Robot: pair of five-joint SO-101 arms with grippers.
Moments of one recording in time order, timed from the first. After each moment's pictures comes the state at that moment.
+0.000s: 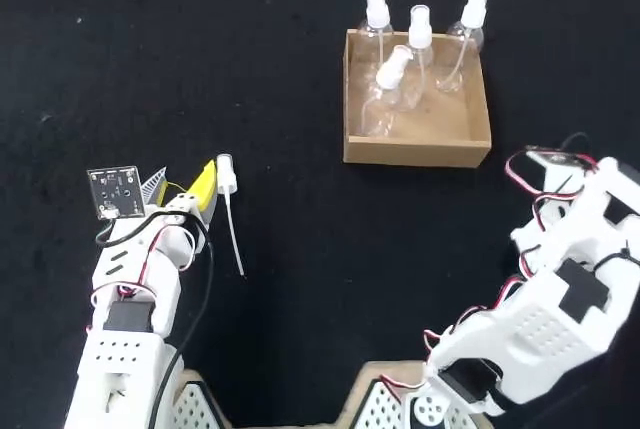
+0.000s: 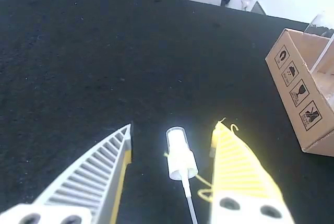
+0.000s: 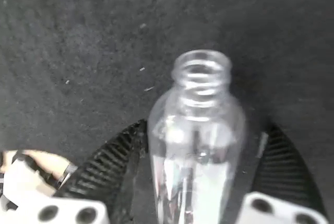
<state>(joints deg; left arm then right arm) -2.9 -74.9 95.3 5.6 8.7 43.7 17.6 13.1 83.0 47.5</state>
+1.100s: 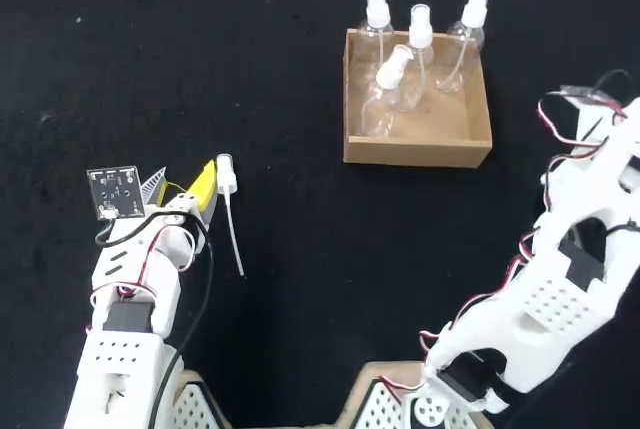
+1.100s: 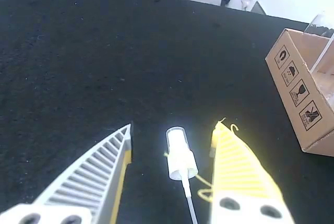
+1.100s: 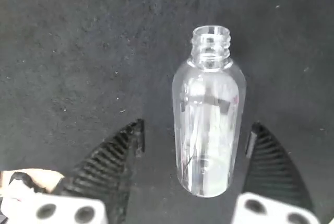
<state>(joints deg) -2.9 -74.9 95.3 5.6 8.7 40.5 27.6 -21.5 98.9 41.9</state>
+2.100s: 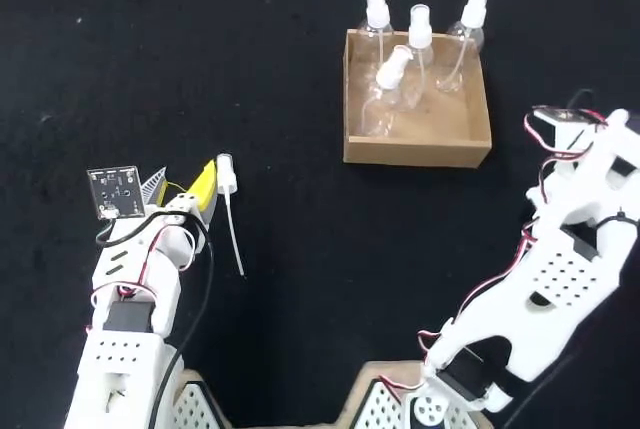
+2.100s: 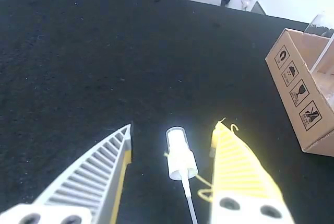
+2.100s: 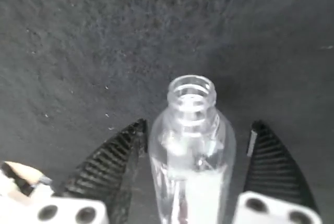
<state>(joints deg) -2.9 -74.9 95.3 5.6 8.7 40.2 41.2 -27.7 98.1 51.9</state>
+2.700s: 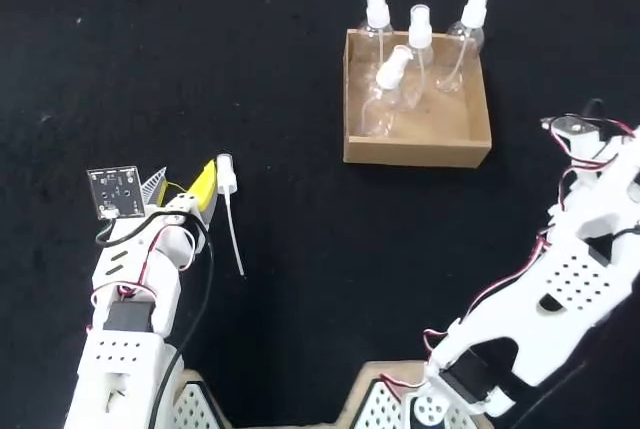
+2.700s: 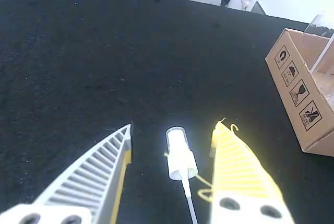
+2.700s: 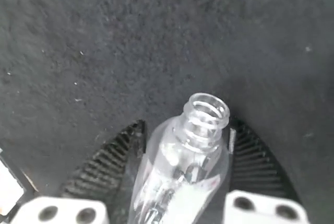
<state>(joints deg) -2.9 -74.9 95.3 5.6 8.7 45.5 45.2 -32.7 99.0 67.1</state>
